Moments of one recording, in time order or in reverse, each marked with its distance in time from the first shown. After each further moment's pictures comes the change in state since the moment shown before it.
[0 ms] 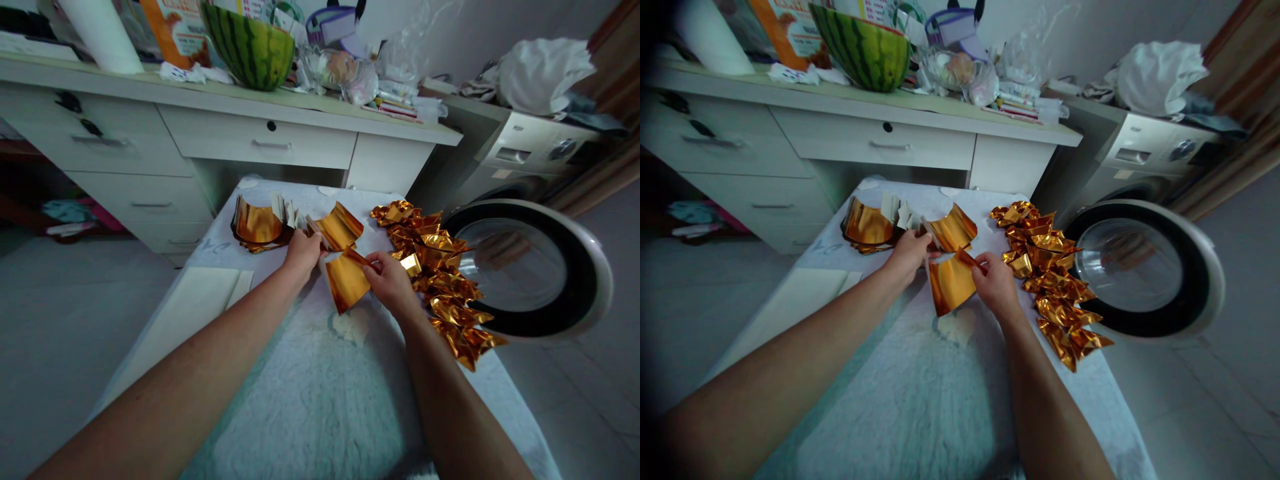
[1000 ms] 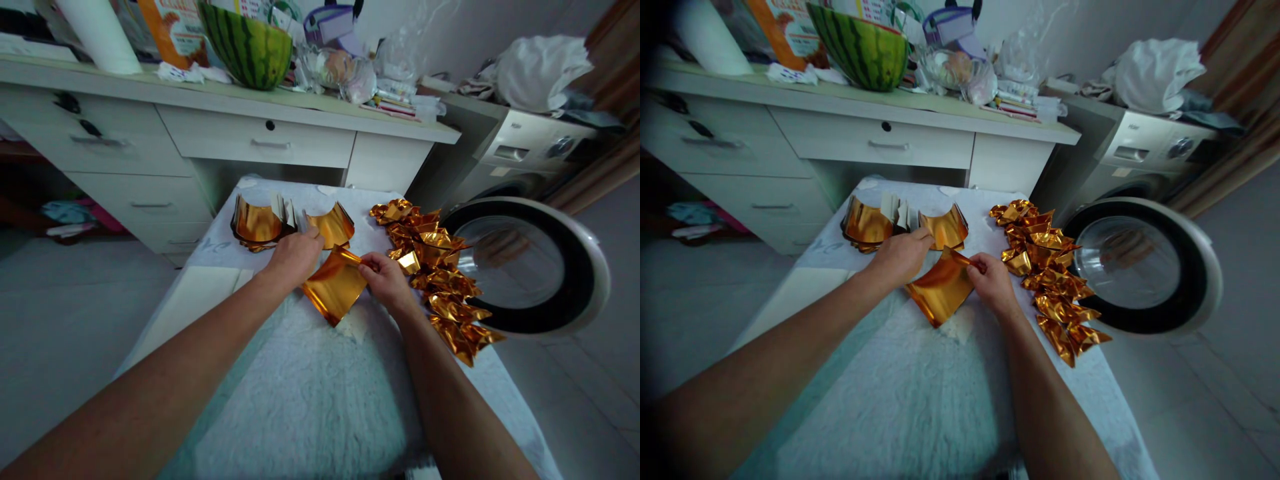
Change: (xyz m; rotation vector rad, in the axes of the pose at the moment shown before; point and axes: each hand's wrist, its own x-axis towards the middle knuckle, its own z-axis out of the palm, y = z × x) left_hand -0.026 0.013 -0.043 1.102 -0.219 0.744; right_hand -0.002 0.000 0.004 0.262 -0.083 -0.052
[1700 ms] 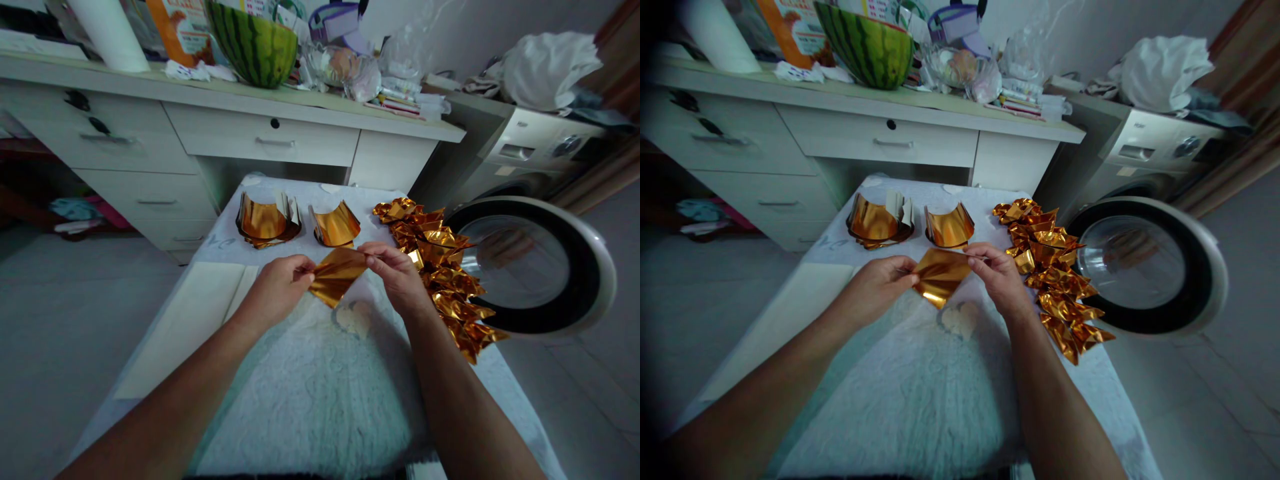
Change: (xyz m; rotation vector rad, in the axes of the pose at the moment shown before) left_hand -0.066 -0.004 -0.006 -0.673 -0.015 -0.250; right_hand -0.010 -0.023 -0.008 0.438 -0.038 -0.163
